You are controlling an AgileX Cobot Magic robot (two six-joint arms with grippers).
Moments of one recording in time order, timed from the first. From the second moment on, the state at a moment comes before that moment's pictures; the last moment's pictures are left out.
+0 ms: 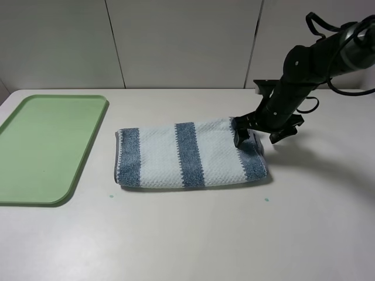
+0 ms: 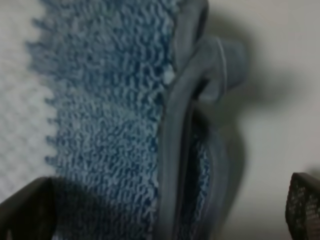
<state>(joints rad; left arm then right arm) 0.01 0.10 -0.52 0.15 1.07 -0.13 0.29 2.04 -1.20 0.16 0.56 0.03</state>
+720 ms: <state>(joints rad) 0.01 0.10 -0.52 0.15 1.07 -0.13 0.32 2.11 -1.22 0.17 0.55 0.10</state>
